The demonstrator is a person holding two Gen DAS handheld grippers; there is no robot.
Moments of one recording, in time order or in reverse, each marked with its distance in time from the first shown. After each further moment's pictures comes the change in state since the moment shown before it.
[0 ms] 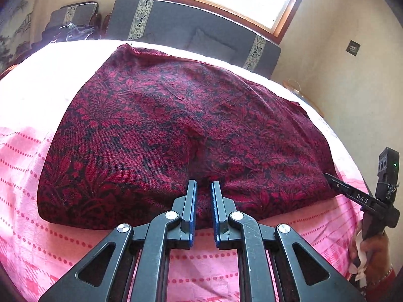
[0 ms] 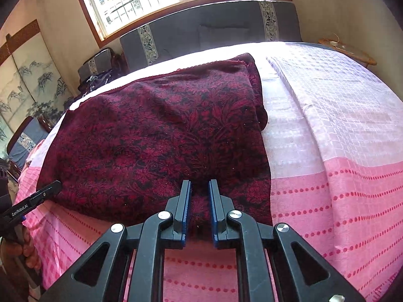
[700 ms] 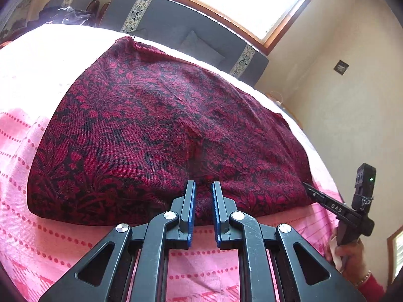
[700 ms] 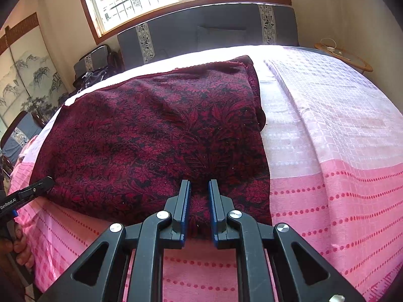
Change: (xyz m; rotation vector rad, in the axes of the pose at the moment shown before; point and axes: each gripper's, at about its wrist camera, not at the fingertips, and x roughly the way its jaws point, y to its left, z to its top) left arm -0.012 0.027 0.000 -0.098 -0.022 -0.197; right arm 0.000 0.015 -0.004 -0.037 -0.003 -0.060
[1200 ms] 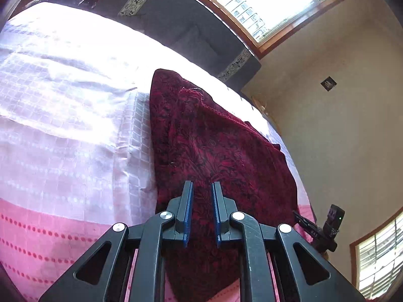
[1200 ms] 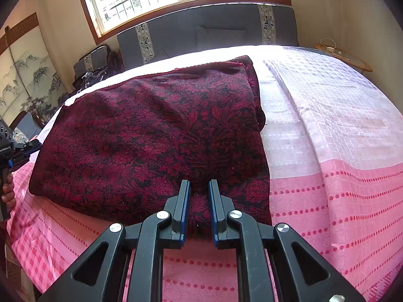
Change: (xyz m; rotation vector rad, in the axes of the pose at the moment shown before) left arm -0.008 0.129 0.123 -0.122 0.136 -0.190; right arm -0.001 -0.001 0.000 -0.002 0.000 -0.003
